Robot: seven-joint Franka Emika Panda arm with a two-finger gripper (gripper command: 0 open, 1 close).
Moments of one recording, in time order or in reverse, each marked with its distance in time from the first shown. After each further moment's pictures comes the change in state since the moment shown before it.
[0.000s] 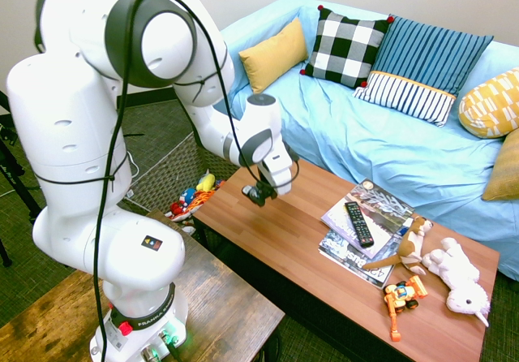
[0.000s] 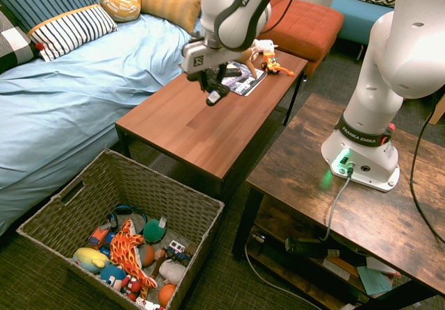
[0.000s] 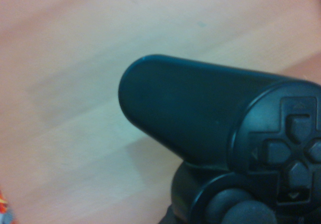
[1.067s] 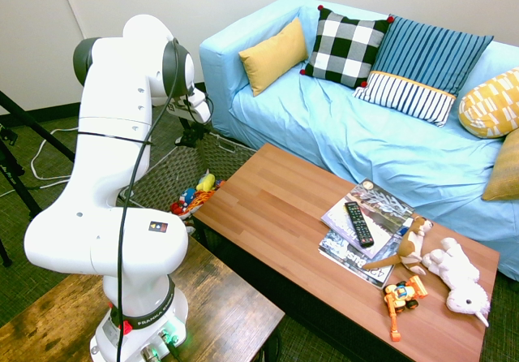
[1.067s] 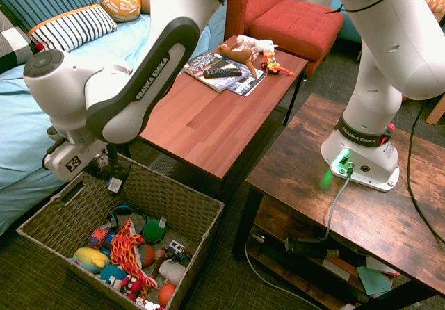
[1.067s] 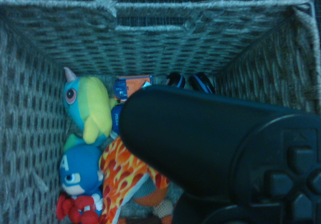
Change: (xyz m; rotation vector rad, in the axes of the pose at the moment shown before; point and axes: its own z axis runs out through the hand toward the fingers) arm -0.341 -0.197 0.100 -0.078 0.014 -0.450
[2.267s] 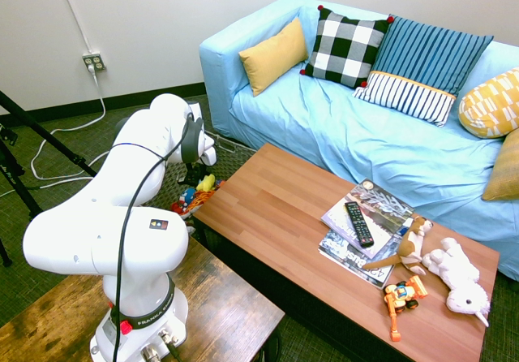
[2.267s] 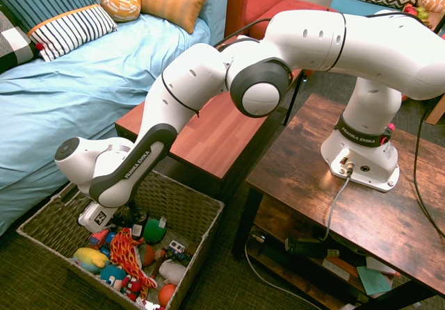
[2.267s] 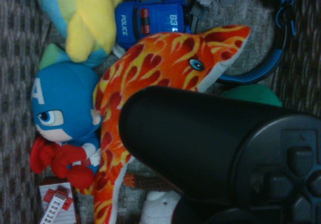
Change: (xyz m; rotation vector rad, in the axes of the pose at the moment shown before) arm -0.021 -0.026 0.201 -0.149 -0.183 -0.068
